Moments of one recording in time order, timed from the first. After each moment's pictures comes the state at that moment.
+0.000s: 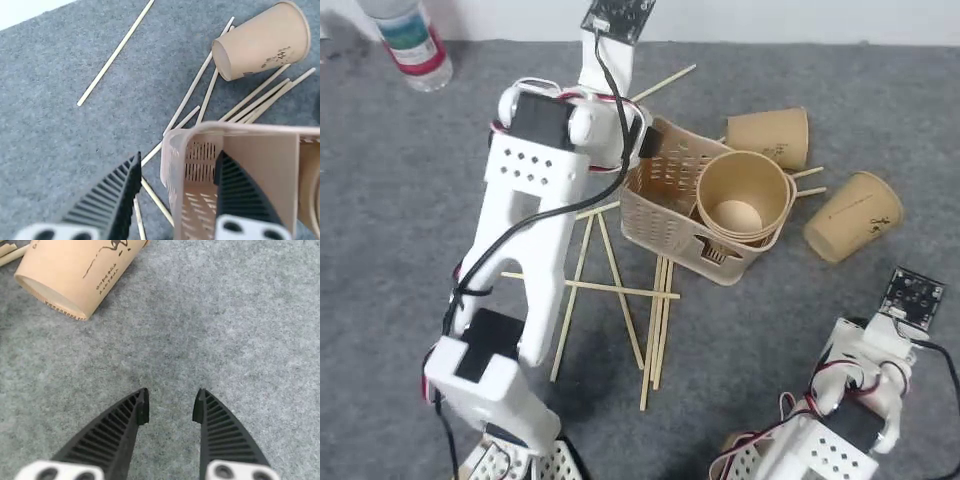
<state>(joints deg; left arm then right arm) 12.6 11.3 -31.1 90.9 1.2 31.6 -103.2 91.3 65.1 8.6</state>
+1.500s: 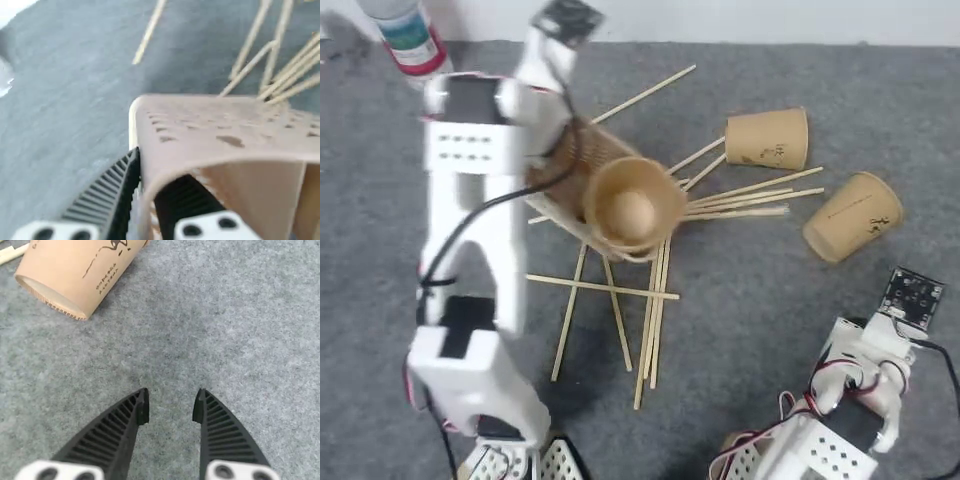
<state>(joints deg) -3.5 14.5 -37.1 99.4 -22.4 31.6 -103.2 91.3 65.1 8.6</state>
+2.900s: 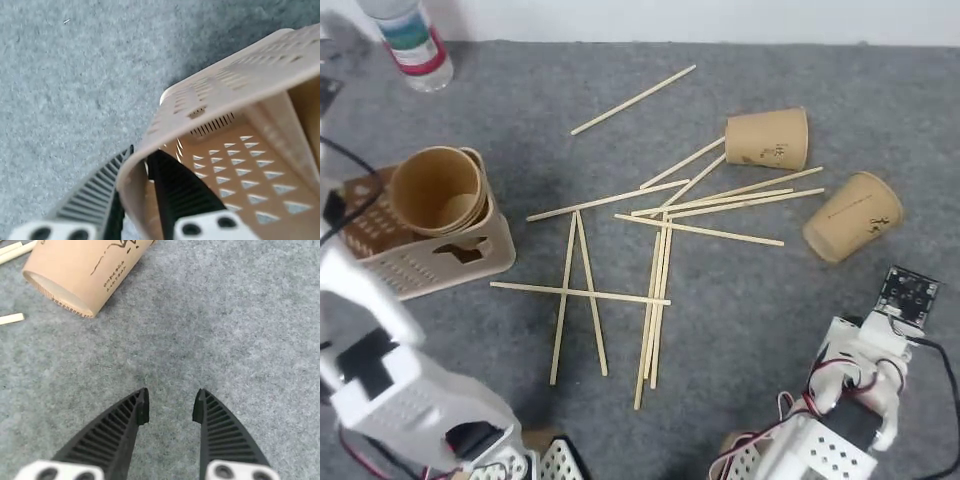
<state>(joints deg) -46.2 13.8 -27.1 98.9 -45.8 30.2 -103.2 91.7 65.1 8.6</state>
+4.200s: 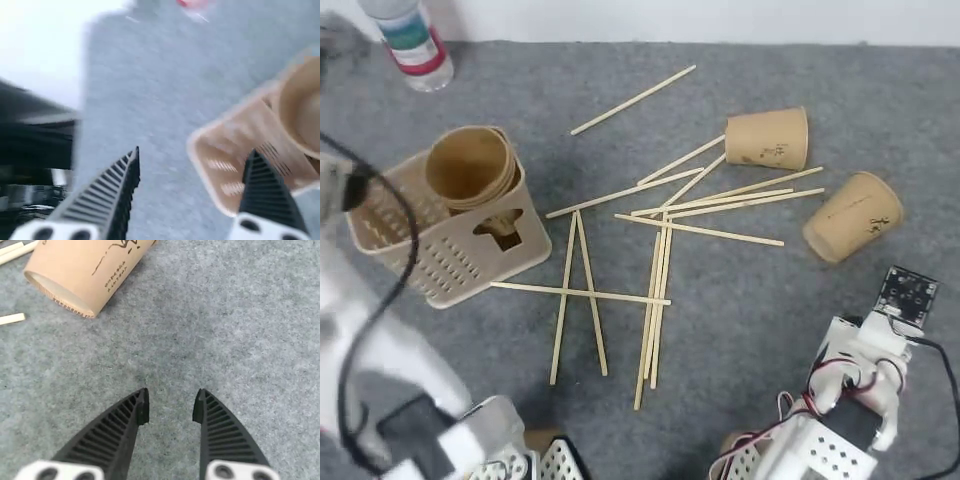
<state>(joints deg) -41.5 -12.9 -32.2 99.2 -35.6 30.1 -103.2 91.7 65.1 8.6</state>
